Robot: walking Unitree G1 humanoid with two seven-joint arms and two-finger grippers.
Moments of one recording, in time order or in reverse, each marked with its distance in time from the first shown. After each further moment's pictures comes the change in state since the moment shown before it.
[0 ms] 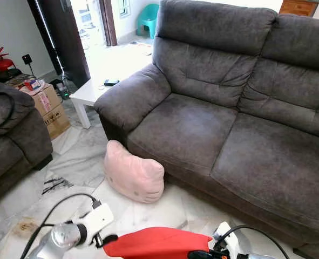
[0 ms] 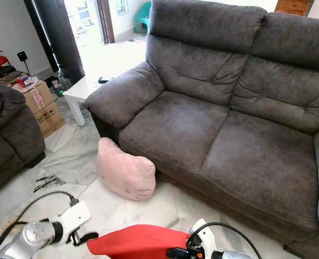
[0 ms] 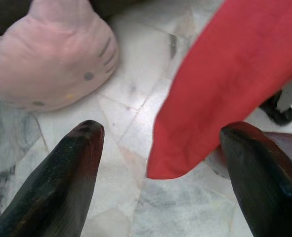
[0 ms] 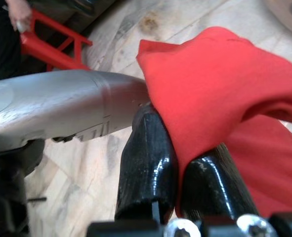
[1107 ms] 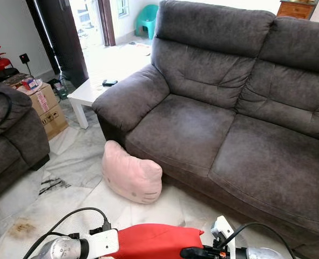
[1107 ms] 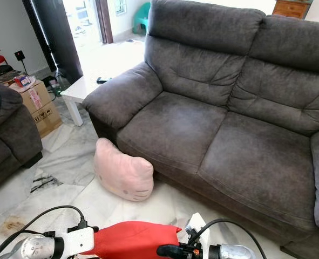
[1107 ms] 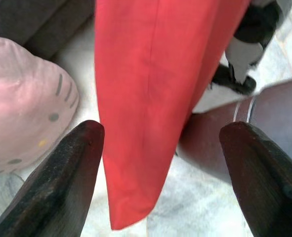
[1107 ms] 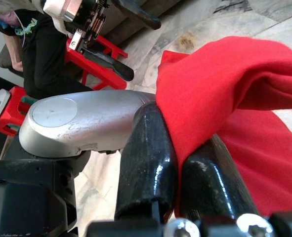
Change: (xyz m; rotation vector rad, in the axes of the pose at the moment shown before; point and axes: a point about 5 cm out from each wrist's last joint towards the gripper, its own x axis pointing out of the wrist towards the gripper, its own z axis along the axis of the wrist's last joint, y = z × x) left arm -0.007 -0.024 -0.009 0.275 -0.054 -0.218; right arm -0.001 0.022 0.025 -0.044 -0.061 0.164
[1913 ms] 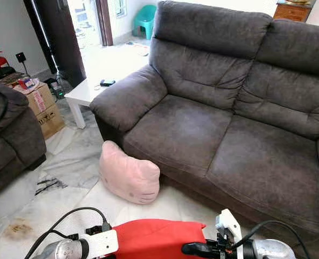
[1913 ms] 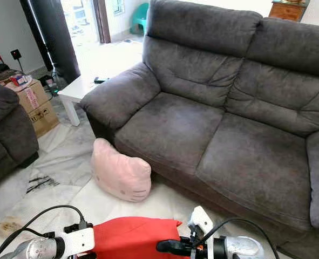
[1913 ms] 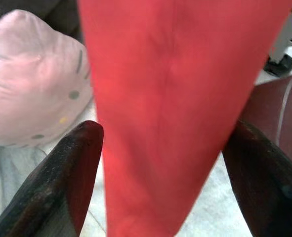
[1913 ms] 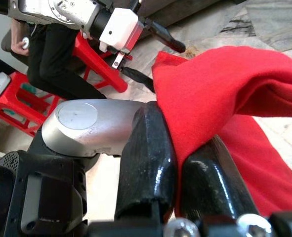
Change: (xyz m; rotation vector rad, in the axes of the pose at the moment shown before) left arm 0.010 -0.001 -0.011 -0.005 0.100 0.112; right arm -0.016 0.020 0.033 -0.141 -0.012 0.060
